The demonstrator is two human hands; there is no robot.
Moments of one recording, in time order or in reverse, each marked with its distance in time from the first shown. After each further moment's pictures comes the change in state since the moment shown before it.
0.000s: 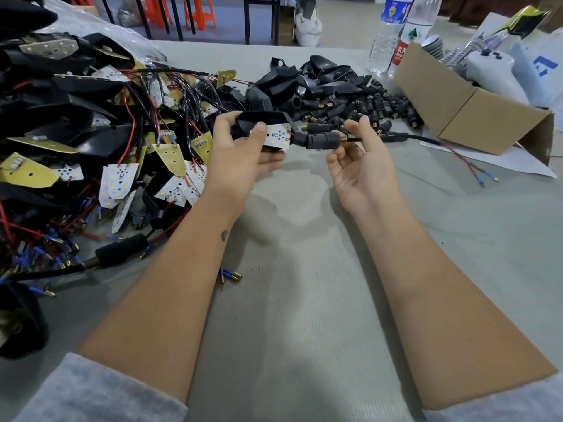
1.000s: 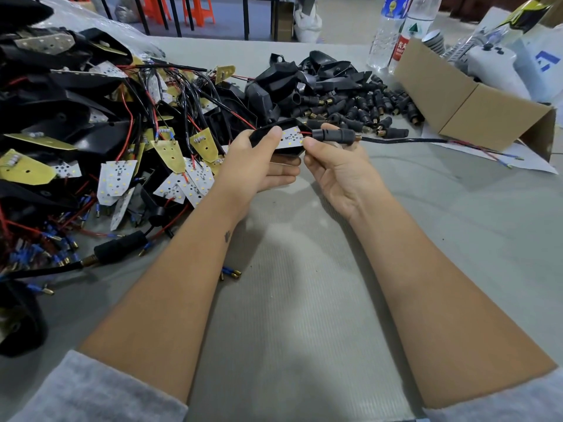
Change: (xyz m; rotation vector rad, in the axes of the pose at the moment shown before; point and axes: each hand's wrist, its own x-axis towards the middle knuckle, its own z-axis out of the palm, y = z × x) left_hand -0.009 -0.001 0.005 0.102 -0.167 -0.192; right_hand -0.008 0.012 0.006 -0.080 -0.193 0.050
